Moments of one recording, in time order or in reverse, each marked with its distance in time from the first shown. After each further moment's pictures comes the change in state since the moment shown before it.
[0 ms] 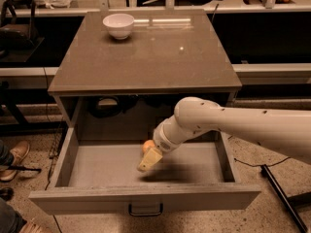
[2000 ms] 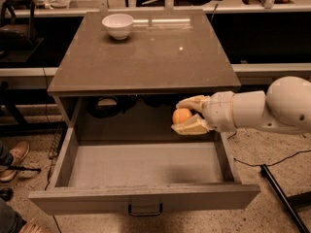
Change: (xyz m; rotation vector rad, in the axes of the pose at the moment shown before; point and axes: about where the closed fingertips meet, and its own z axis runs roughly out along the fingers) arm -0.029 -0.011 -0.206 0.201 -0.440 -0.280
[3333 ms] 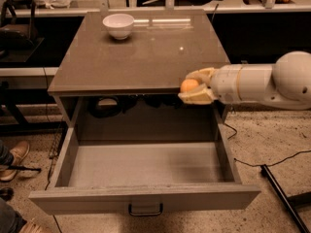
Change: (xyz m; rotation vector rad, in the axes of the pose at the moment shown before) arm -0.012 -0.084 -0.021 0.141 -0.027 0.058
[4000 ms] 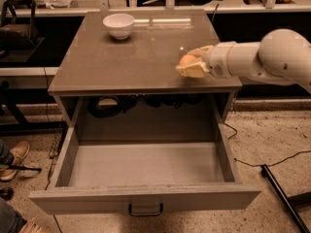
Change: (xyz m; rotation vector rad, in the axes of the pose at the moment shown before) arm -0.015 -0.083 0.024 0.150 0.018 0.160
